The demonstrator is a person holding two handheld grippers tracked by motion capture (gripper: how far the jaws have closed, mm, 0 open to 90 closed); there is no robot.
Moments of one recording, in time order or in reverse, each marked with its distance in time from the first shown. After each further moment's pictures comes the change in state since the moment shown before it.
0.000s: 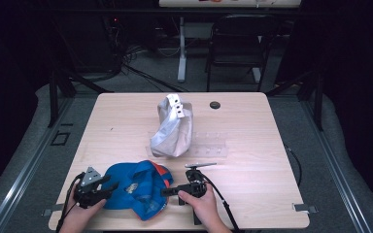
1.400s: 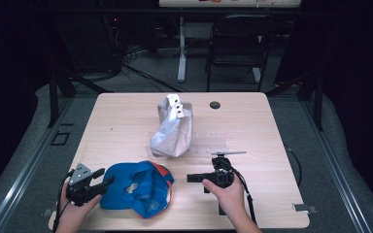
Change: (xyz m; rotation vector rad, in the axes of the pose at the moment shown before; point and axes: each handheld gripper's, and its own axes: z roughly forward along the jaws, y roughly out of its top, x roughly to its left) left arm 0.008 0.007 -0.019 -0.115 0.023 -0.074; right arm 0.014 0.015 -0.083 -0.130 -0.221 -0.055
